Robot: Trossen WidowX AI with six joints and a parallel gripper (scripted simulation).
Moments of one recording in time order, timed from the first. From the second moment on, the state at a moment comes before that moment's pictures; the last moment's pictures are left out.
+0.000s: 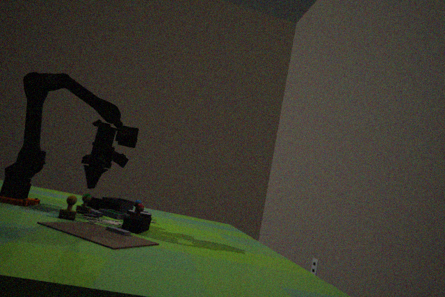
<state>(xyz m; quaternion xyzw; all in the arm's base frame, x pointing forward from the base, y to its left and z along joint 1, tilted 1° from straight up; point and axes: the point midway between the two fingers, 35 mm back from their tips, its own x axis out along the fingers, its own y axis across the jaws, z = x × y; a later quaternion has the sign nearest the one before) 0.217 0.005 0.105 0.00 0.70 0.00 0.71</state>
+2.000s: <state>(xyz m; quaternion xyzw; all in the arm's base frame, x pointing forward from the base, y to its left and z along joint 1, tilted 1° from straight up) 0.214 0.005 0.045 0.00 0.70 0.00 0.71</state>
